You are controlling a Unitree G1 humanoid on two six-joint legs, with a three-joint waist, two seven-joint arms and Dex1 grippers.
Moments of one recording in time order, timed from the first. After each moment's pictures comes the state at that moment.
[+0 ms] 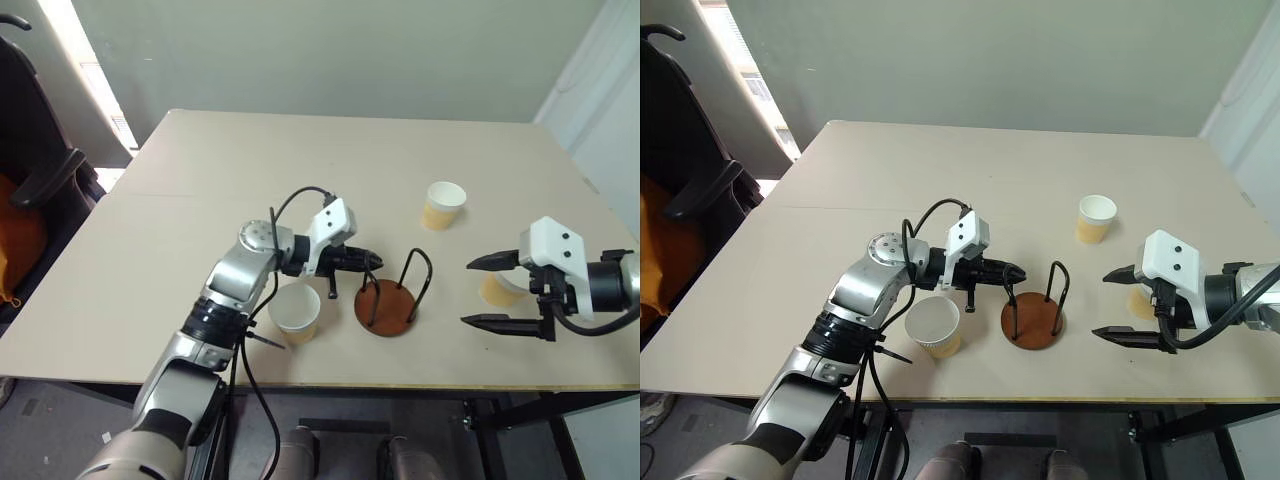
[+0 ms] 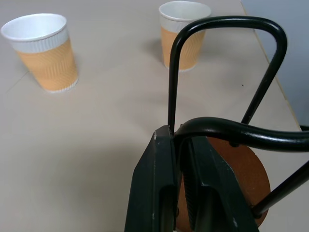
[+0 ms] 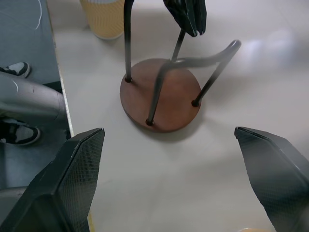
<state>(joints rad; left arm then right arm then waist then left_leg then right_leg) -0.80 0.37 -0.25 0.20 -0.19 0.44 -1.15 -0.25 -1.18 -0.21 -0.53 0.60 0.75 1.13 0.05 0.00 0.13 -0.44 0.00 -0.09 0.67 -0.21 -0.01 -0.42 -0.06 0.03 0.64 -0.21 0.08</state>
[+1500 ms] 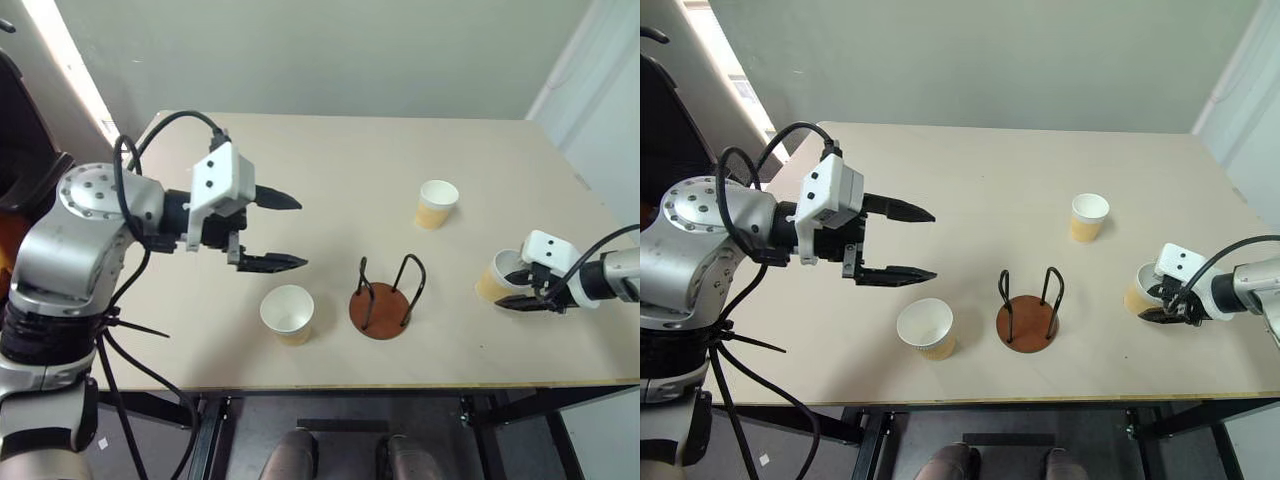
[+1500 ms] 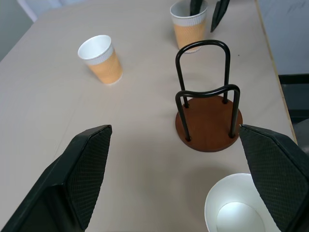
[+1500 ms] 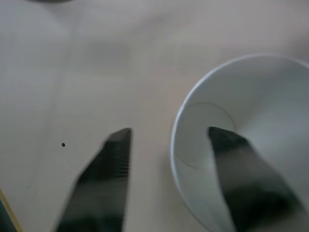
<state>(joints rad) -0.74 0.93 0.00 -0.26 -0.46 0.64 -1.26 -0.46 -1.15 0.13 0.07 0.18 0.46 1.25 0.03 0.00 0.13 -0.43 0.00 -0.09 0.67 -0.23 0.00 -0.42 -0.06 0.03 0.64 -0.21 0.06</state>
